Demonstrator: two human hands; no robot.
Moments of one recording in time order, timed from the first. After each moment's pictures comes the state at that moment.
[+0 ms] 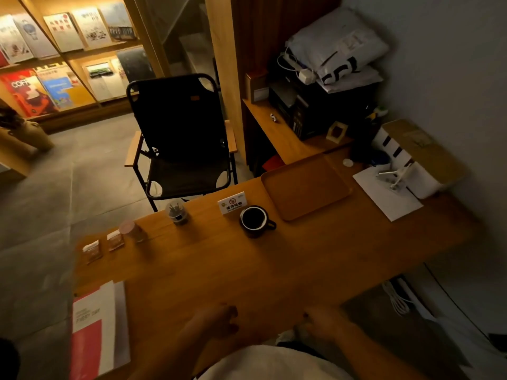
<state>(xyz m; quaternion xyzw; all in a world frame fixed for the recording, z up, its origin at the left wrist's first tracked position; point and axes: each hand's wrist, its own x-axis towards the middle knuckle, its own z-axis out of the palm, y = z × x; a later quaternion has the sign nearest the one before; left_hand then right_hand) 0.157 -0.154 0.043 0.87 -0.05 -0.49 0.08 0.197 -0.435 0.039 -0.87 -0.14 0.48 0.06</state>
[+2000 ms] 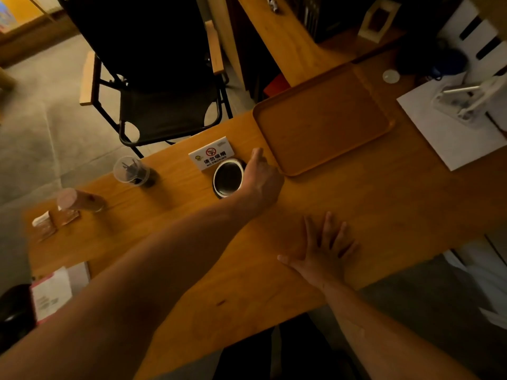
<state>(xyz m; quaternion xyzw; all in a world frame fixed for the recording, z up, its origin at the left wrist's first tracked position) 0.408 -0.252 0.007 0.91 -0.20 -0.24 -0.28 0.275 -0.417 -0.076 -0.91 0.01 0.39 0.12</state>
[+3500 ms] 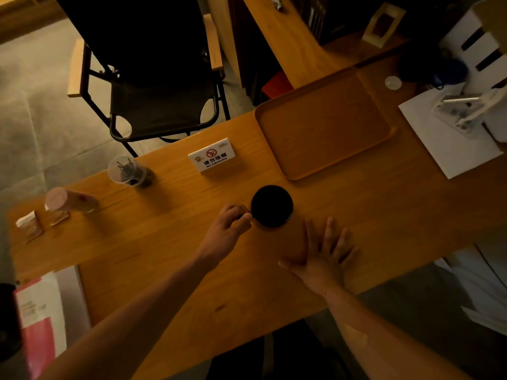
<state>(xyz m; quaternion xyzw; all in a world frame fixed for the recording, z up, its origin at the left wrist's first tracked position) 0.298 -0.182 -0.009 0.72 0.18 -0.23 0.63 0.275 -0.414 -0.073 -0.91 0.02 0.40 0.13</state>
